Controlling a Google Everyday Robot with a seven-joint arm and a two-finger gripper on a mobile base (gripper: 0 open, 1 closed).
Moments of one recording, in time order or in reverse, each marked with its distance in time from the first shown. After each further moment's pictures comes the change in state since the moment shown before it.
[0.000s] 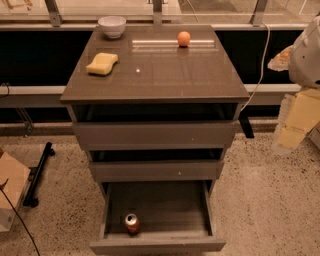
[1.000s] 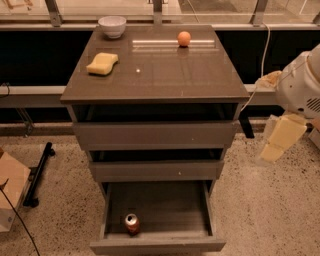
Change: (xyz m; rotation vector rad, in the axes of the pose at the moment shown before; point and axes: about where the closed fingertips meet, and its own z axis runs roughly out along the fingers) arm -0.001 0.001 0.053 -0.009 -0.148 0.002
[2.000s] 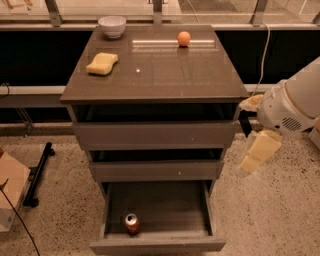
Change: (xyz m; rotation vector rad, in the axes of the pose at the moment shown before) arm 0.003 0.010 0.060 -0.104 -0.108 0.090
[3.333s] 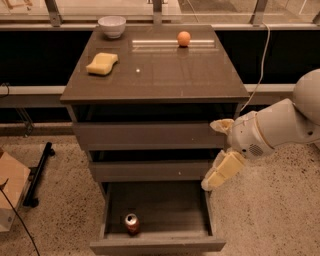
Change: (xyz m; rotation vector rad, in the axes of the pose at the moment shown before) arm -0.025 0.023 0.079 -0.087 -0.258 0.041
